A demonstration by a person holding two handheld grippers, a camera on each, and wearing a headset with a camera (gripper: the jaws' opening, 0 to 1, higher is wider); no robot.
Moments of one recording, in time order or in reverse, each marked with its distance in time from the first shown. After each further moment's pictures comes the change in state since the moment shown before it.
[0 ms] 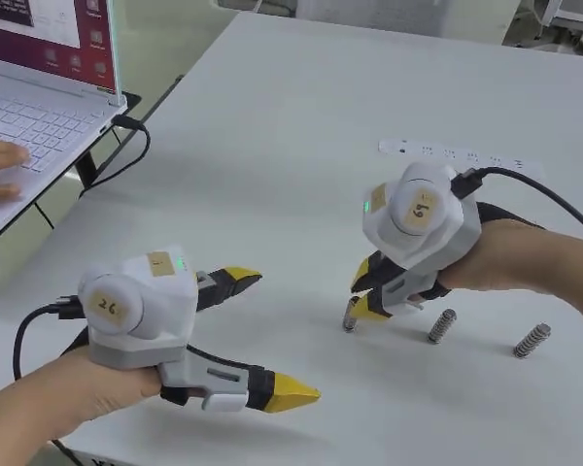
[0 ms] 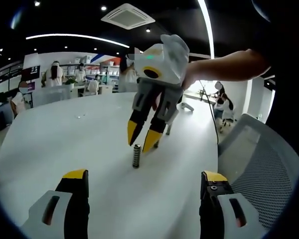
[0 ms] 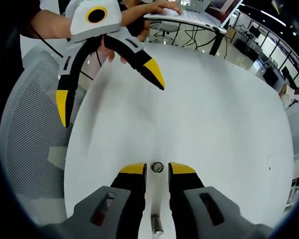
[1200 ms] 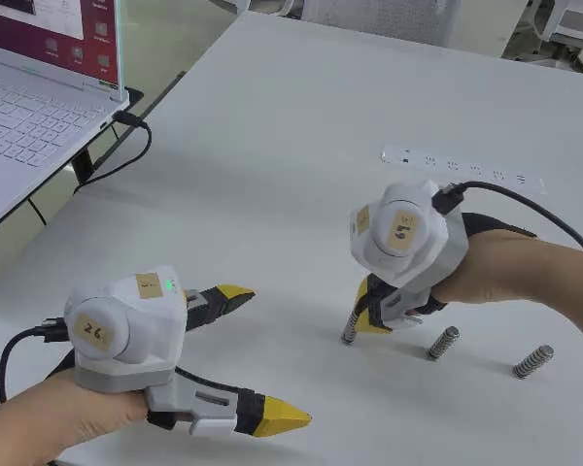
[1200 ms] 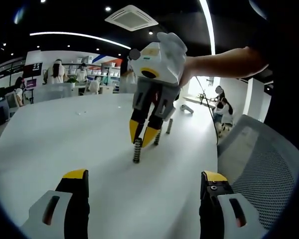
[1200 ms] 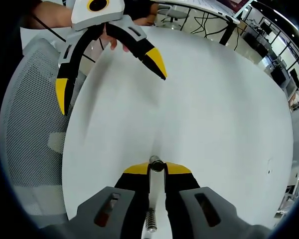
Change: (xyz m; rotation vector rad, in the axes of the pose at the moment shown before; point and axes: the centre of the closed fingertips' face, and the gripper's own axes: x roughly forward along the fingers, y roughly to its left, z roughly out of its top) left arm -0.004 0.004 -0.015 -0.035 -0.032 -0.009; right arm 0.011 -0.001 -0.010 -0.064 0.147 0.040
